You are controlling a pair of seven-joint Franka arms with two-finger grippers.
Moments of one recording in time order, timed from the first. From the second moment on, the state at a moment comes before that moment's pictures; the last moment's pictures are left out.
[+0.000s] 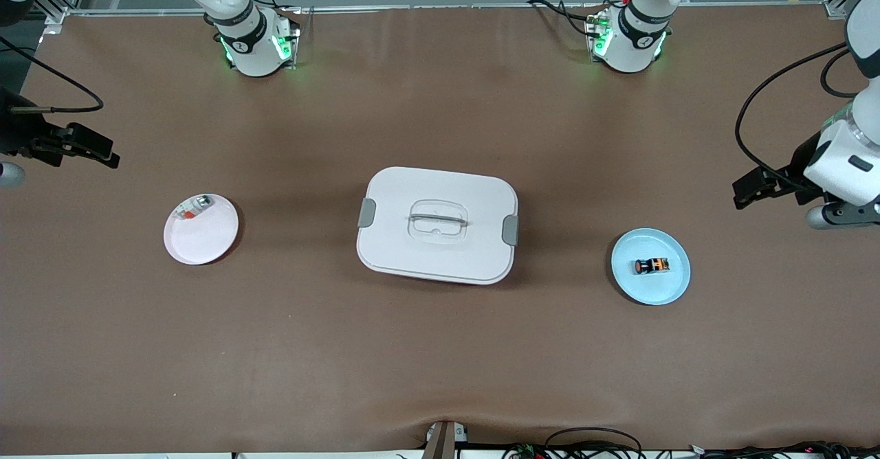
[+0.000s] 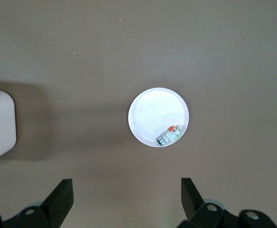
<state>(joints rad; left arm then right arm) 0.26 0.13 -0.35 -1.53 0.12 1.67 -0.16 -0.04 0.03 -0.01 -1.59 0.03 1.56 0.01</state>
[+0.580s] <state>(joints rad) 0.03 0.01 -0.14 -1.53 0.12 1.51 -0.17 -0.04 0.03 -0.01 -1.59 0.02 1.55 0.01</state>
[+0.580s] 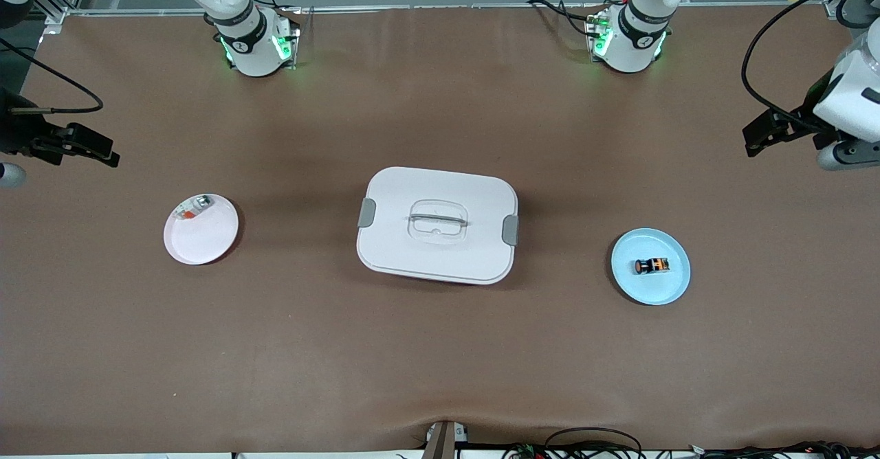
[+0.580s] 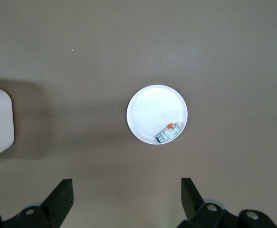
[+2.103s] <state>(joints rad) 0.02 0.01 -0.12 -1.53 0.04 1.51 -0.14 -0.04 0.03 -0.01 -1.57 0.02 1.54 0.01</state>
